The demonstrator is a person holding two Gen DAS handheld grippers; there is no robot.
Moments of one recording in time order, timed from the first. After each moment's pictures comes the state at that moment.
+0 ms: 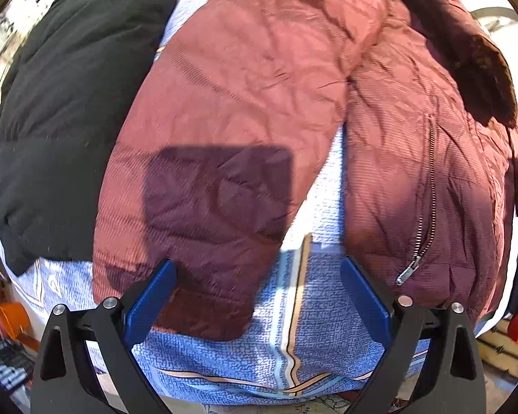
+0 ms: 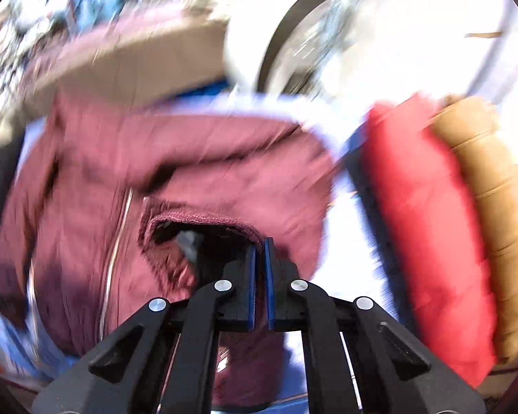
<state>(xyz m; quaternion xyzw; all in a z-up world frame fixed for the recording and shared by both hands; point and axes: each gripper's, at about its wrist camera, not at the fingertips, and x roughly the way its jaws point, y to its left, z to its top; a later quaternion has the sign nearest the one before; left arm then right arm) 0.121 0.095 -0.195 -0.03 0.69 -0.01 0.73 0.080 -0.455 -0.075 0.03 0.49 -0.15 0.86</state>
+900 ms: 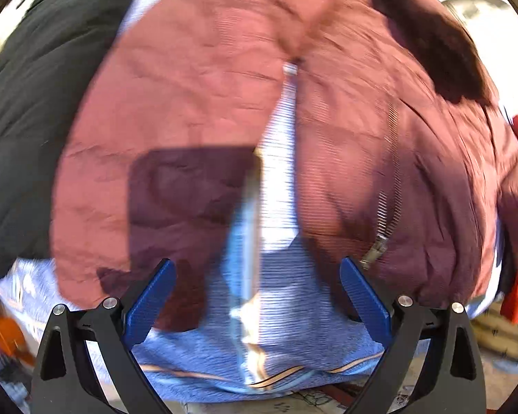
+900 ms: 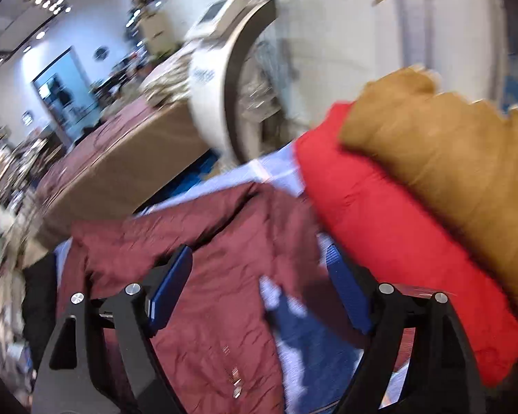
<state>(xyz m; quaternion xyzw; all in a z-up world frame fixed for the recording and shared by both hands) 0.092 0.091 -0.213 -0.03 0.69 -0.07 0.72 0.031 -0.495 -0.052 0.20 0.41 -0.10 0.88</state>
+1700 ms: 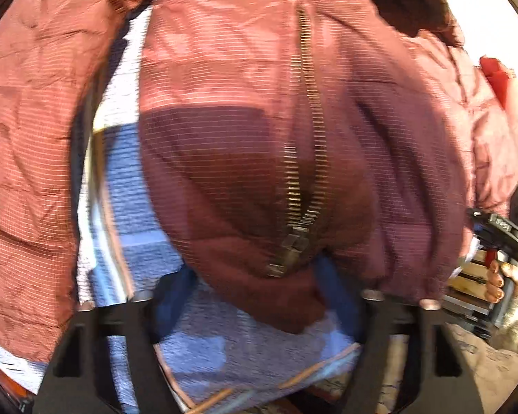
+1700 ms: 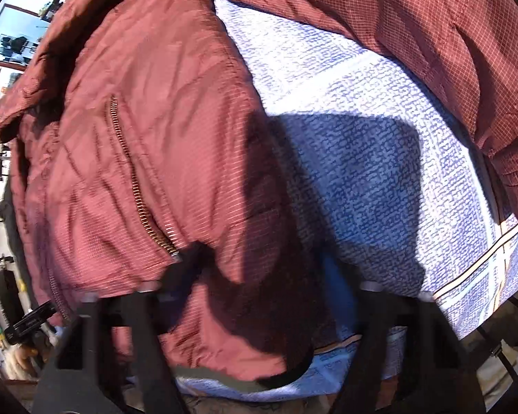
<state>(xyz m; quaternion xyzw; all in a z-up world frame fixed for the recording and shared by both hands) 0.087 0.032 -0.267 -0.02 0.73 -0.19 0.65 -0.011 -0.448 -0.311 0.33 0.64 -0.08 0.69</state>
